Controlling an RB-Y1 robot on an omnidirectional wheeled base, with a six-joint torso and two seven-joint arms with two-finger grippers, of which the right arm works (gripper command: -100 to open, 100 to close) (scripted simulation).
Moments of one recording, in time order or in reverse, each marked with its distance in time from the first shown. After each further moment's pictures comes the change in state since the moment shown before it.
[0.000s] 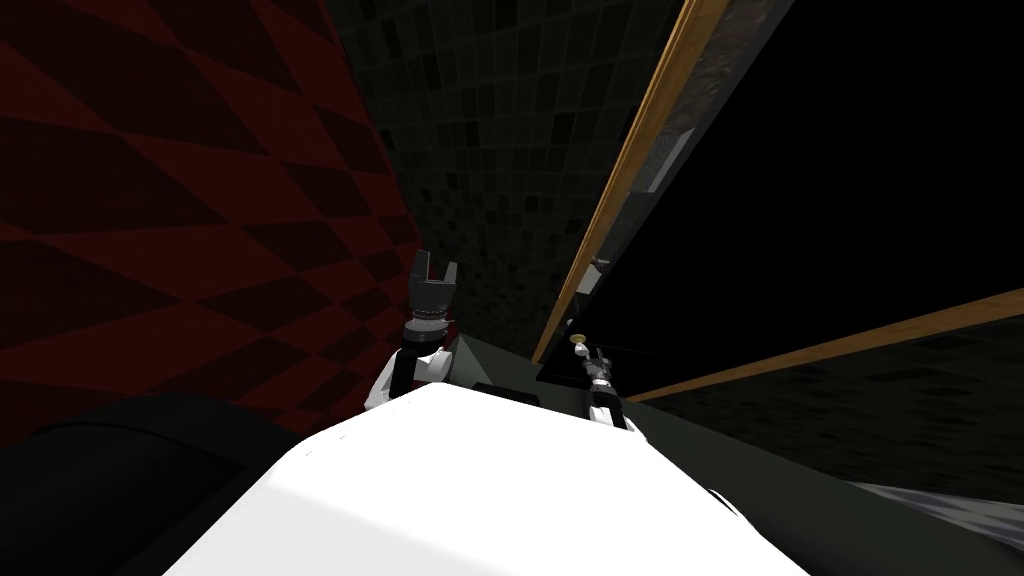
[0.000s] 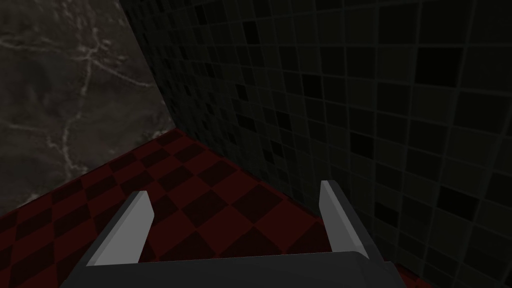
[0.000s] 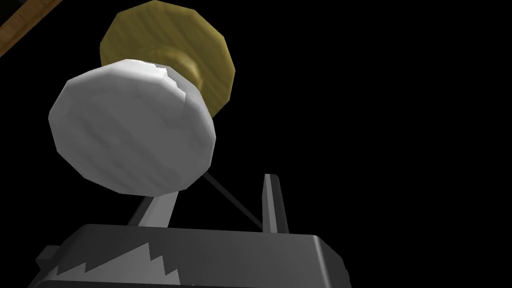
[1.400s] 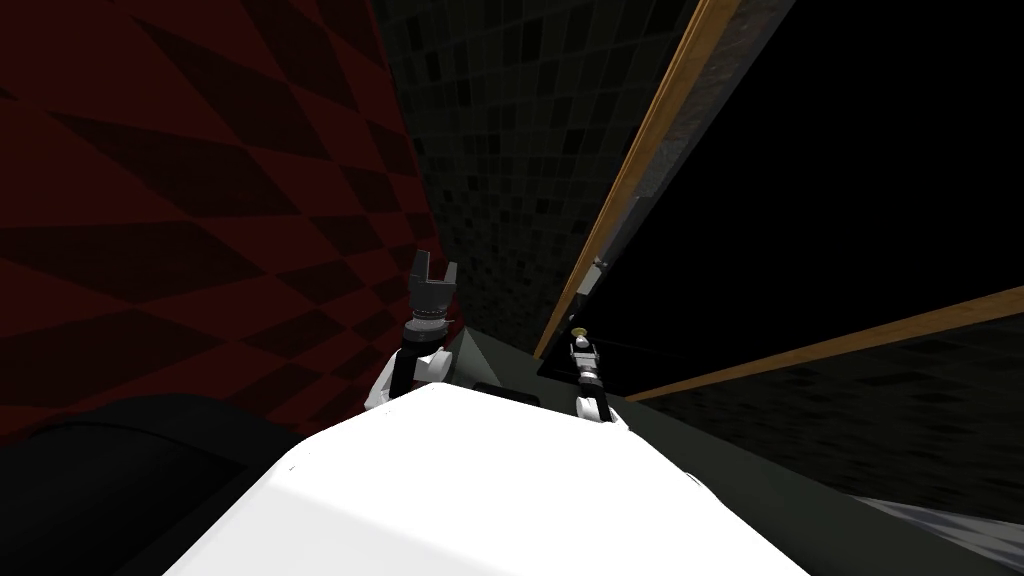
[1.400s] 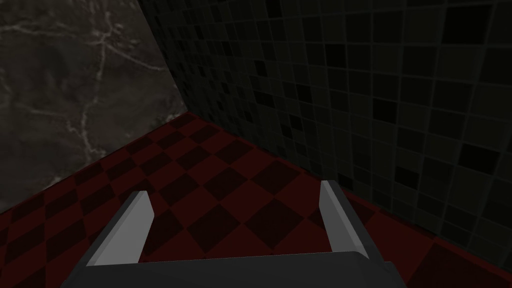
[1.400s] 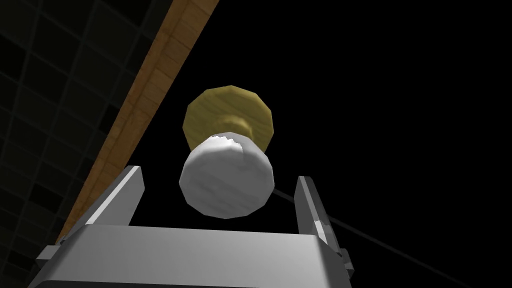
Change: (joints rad) arm -0.031 0.062 0.065 -0.026 -0.089 0.037 -0.295
